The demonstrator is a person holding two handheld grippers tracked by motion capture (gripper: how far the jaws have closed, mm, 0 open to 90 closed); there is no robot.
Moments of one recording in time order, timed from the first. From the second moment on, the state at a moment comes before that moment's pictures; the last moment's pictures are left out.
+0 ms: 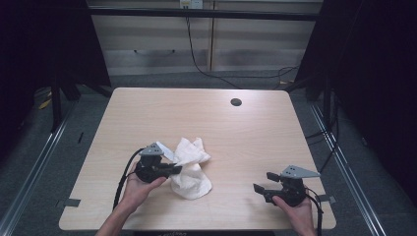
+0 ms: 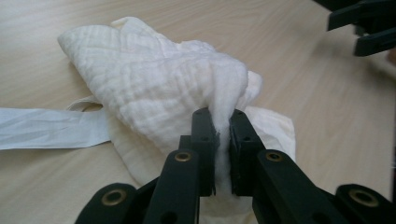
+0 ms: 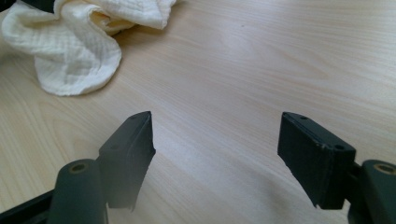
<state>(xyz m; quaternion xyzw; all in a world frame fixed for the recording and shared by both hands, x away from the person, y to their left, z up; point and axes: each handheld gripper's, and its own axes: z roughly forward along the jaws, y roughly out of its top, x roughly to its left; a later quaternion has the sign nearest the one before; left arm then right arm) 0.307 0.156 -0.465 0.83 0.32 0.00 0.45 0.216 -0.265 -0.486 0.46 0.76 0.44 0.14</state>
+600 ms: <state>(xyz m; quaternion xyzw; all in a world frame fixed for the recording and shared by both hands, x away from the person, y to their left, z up) 0.320 0.149 -0.500 0.85 0.33 0.01 0.42 0.232 -0.214 -0.481 0.37 0.81 0.45 0.06</state>
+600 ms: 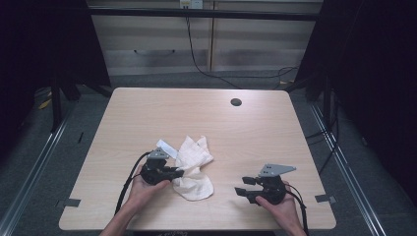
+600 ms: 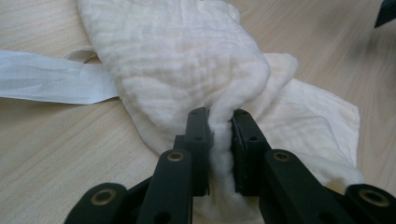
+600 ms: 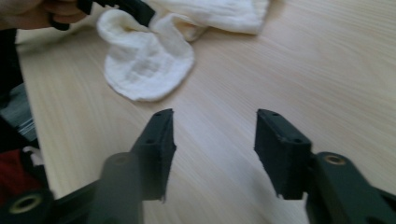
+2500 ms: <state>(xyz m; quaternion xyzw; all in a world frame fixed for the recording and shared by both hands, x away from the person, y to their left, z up) 0.319 0.169 -0.469 0.80 0.34 0.04 0.50 0.273 -0.156 -0.448 0.28 0.81 0.51 0.02</state>
